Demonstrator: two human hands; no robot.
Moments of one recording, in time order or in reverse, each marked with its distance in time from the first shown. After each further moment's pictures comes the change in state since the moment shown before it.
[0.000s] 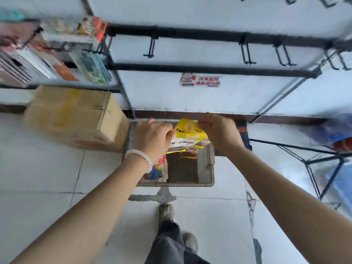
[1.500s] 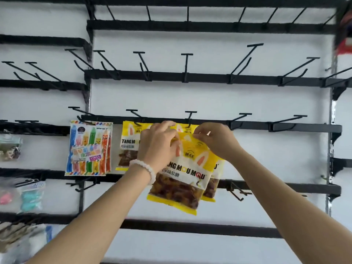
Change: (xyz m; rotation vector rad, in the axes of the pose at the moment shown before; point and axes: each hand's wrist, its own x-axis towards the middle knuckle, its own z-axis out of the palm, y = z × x) left_hand 0.318 0.182 -0.530 0.118 0.965 0.270; right_hand 0.135 -0.312 -0.545 -0.088 0.718 -0.698
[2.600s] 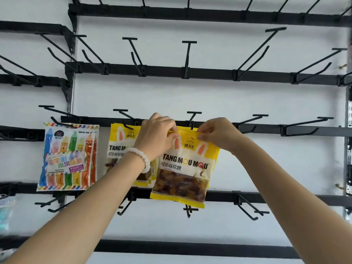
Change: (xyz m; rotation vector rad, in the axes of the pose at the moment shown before) left_hand 0.065 -0.041 0.047 -0.098 -0.012 0.126; right_hand 0.064 0.027 0.015 0.218 -0.144 0.266
